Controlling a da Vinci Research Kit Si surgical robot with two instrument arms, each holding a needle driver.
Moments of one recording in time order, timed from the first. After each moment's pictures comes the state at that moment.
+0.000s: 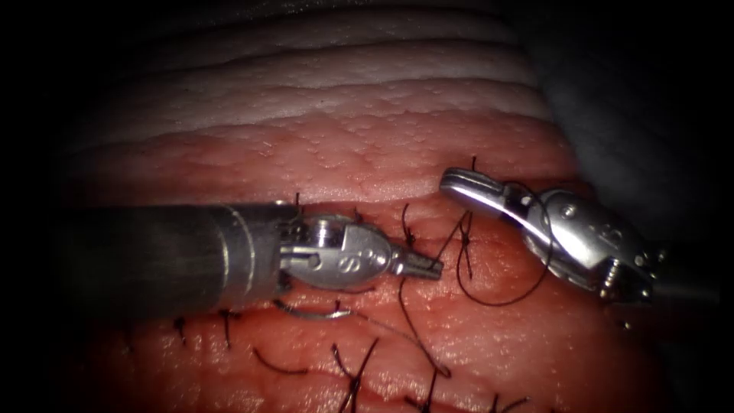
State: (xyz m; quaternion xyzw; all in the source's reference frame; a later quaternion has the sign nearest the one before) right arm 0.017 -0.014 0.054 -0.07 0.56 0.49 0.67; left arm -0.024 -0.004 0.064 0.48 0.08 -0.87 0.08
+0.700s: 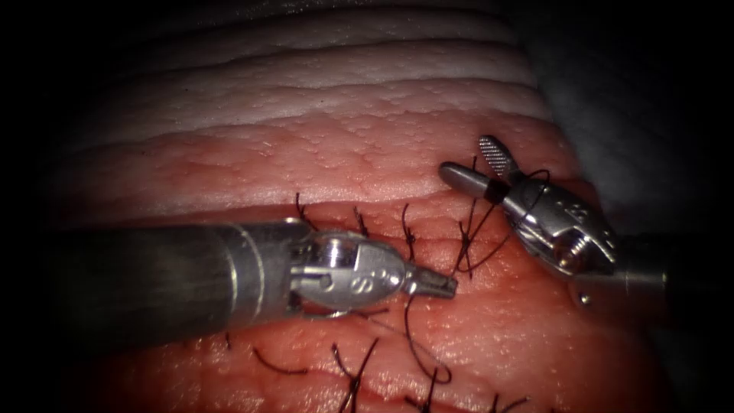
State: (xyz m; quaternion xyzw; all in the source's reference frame) right arm 0.016 -0.014 0.064 -0.05 0.39 0.66 0.64; left arm -0.025 -0.004 0.063 0.48 0.08 -0.87 0.08
